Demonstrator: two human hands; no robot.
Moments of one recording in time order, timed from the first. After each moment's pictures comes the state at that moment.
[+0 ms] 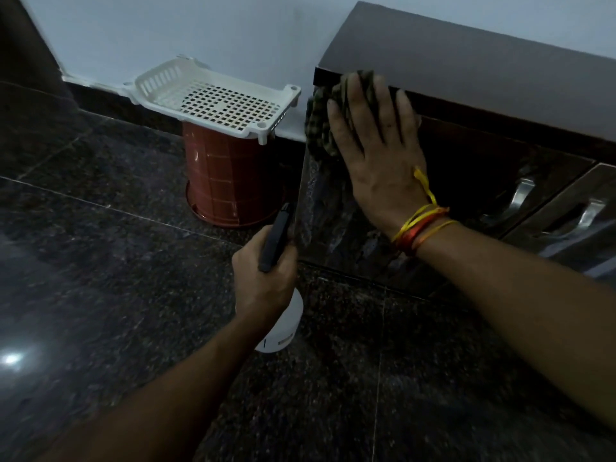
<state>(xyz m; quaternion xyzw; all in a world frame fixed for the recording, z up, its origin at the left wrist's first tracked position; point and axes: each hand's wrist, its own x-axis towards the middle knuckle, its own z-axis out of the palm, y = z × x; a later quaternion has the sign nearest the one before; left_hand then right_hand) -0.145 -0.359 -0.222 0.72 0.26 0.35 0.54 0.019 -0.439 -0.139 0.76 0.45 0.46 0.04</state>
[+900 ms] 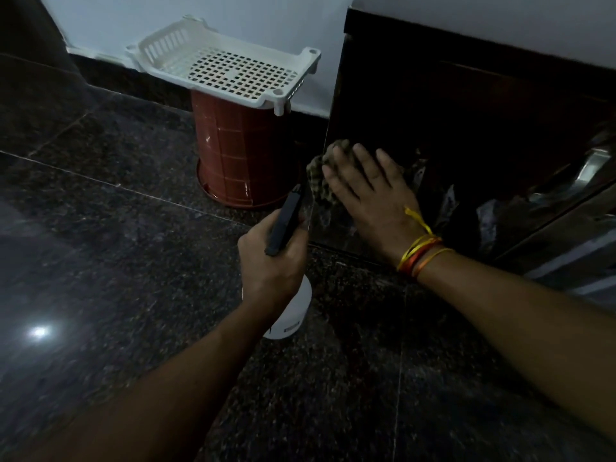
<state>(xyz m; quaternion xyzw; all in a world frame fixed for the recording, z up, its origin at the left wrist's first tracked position) -0.146 -0.345 -0.239 0.72 0.27 0.35 0.53 0.019 -0.441 -0.236 0.75 0.53 0.38 0.13</state>
